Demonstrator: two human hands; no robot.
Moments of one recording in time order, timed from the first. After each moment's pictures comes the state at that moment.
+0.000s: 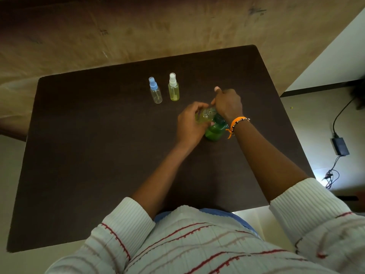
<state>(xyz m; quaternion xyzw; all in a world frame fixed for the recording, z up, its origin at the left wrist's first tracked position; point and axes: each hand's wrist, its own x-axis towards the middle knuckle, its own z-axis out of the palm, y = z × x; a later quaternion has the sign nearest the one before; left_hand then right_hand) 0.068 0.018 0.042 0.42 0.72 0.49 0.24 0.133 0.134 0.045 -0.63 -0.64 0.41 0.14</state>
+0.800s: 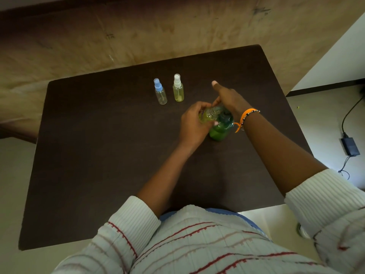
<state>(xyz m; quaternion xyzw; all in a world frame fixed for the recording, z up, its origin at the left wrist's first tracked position) 0.064 0.017 0.041 0.42 0.72 0.49 0.25 0.136 0.143 0.055 -0.58 -0.63 0.51 0.05</state>
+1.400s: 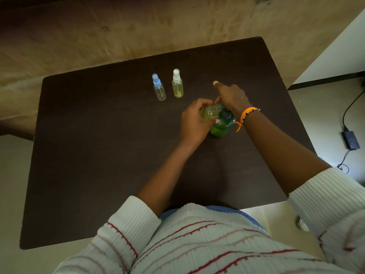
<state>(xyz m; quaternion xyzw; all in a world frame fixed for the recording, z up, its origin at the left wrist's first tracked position) 0.065 0.019 0.041 0.41 0.72 0.49 0.26 0.135 0.143 0.049 -0.61 -0.65 0.45 0.05</state>
